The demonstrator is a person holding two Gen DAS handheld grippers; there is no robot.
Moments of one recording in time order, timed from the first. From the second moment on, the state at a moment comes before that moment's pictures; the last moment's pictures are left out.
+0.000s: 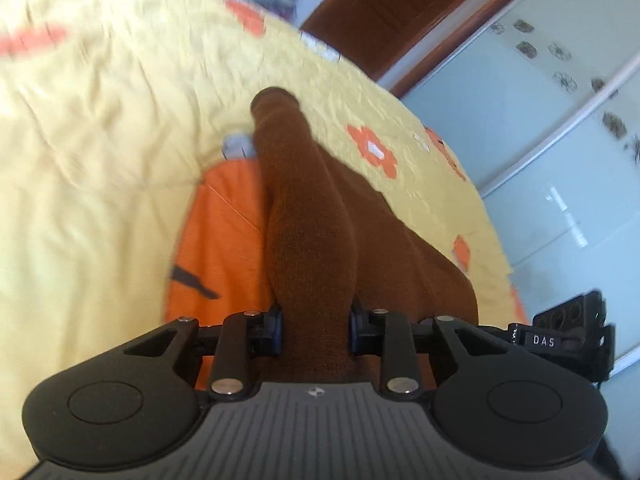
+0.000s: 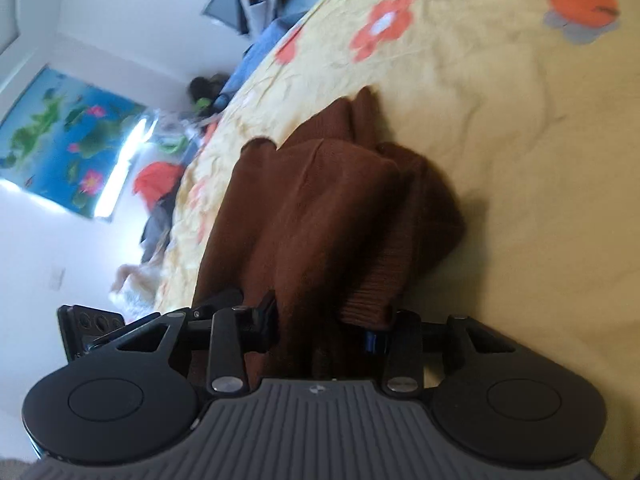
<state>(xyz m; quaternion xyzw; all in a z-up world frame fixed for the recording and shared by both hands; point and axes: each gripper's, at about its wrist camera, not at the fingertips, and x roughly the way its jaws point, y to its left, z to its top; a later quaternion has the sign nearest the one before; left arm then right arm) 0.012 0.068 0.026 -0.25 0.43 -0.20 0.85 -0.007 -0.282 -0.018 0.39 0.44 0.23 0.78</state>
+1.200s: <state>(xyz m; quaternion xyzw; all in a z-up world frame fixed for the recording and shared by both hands) -0.046 -0.004 0.031 -0.01 0.37 -0.28 0.89 -0.002 -0.237 0.059 0.23 0.40 0.22 0.86</state>
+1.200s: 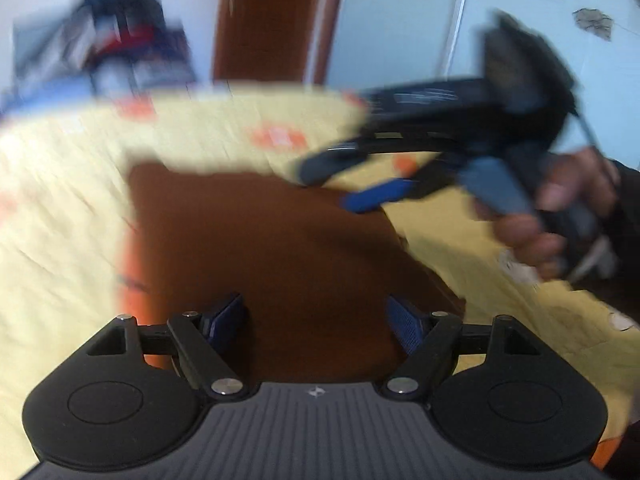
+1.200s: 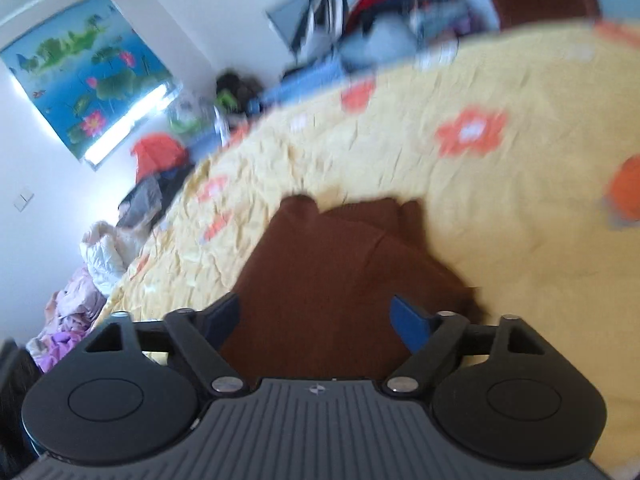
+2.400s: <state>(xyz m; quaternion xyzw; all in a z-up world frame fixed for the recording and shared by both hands) -0.122 0.013 0.005 -0.01 0.38 -0.07 0.92 -0.148 -0.167 0.012 0.03 0.42 -0.06 0.90</state>
